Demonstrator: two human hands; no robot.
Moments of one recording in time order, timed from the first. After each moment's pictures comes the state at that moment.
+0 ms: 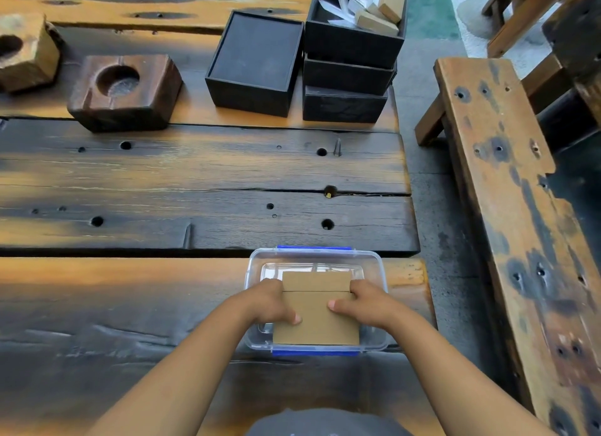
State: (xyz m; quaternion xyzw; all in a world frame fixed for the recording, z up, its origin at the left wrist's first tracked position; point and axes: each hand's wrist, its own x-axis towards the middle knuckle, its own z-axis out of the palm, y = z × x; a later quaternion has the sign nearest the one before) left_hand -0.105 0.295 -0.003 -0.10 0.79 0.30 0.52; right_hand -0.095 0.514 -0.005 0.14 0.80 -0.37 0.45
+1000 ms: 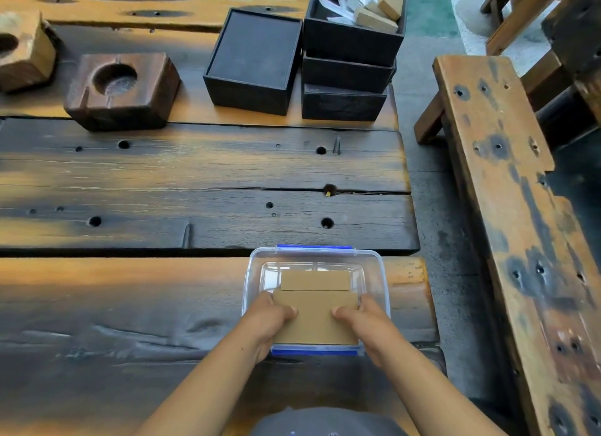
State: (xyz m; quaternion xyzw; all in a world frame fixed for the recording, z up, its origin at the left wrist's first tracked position) left_hand -0.063 0.311 -0.009 -0.39 0.59 0.60 0.37; right_hand -0.053 0.497 -0.019 0.35 0.68 -0.54 0.35
